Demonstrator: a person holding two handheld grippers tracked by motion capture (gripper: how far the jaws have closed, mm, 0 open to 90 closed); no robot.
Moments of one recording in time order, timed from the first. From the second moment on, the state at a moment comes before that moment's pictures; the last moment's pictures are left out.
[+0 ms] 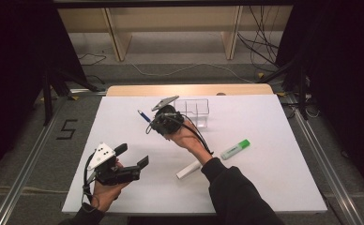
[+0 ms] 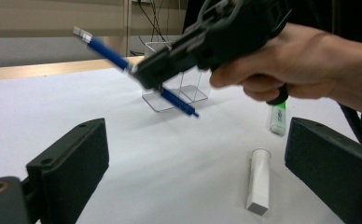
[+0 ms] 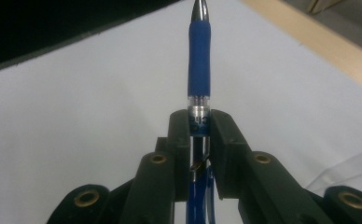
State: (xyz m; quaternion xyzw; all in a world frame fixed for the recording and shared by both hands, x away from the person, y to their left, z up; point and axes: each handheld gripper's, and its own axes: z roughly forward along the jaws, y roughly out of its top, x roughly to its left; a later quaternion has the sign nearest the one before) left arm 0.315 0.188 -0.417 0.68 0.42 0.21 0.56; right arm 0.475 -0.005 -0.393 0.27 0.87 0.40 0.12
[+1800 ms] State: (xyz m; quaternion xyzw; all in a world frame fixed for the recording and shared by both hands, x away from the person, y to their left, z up) left arm 0.316 0.187 -0.418 0.69 0.42 0.20 0.56; right arm 0.542 -0.069 -0.368 0.37 0.75 0.49 0.25
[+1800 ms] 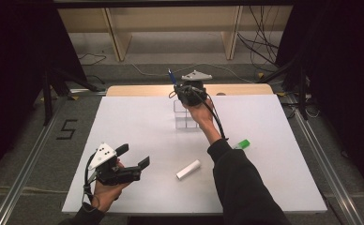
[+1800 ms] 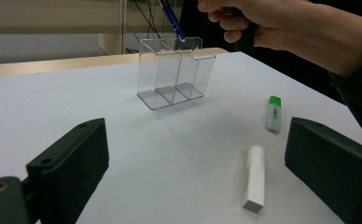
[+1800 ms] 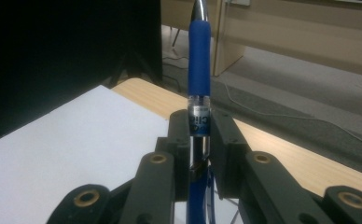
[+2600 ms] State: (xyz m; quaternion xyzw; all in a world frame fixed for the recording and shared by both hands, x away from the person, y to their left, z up) left arm 0.315 0.187 -0.417 0.69 0.42 0.20 0.56; right arm 0.549 -0.058 -0.382 0.38 0.74 0.49 0.26
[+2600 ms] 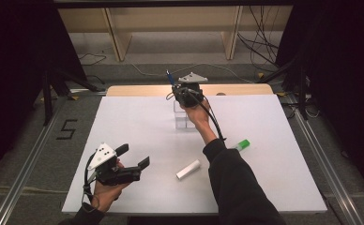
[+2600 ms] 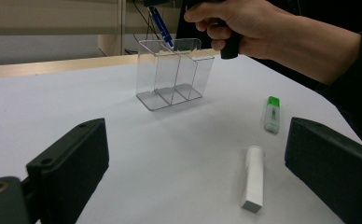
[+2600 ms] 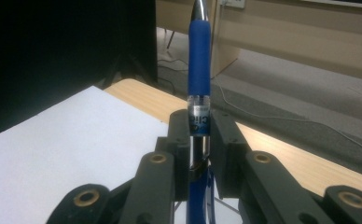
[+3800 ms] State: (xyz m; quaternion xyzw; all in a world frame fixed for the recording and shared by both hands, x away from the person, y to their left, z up) left arm 0.315 0.188 -0.417 0.68 0.42 0.20 0.56; right arm 0.546 -0.057 -0.405 0.38 0.75 0.48 0.26
